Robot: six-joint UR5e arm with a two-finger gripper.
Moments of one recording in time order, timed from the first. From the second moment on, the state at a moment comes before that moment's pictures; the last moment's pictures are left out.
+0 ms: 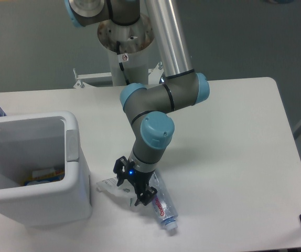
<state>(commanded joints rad) 2.34 -2.11 -1.69 -0.77 1.23 1.11</state>
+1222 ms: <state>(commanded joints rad) 2.43 -2.05 -1.48 -0.78 1.11 0.69</state>
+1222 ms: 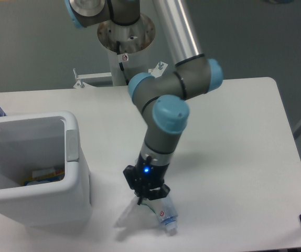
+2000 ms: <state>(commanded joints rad) 2.51 -1.95 -1.31 -0.78 1.00 0.31</state>
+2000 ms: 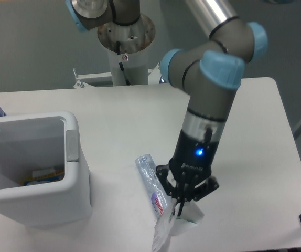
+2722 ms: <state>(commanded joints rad) 2.49 -1.77 -1.33 -0.78 1.01 0.01</state>
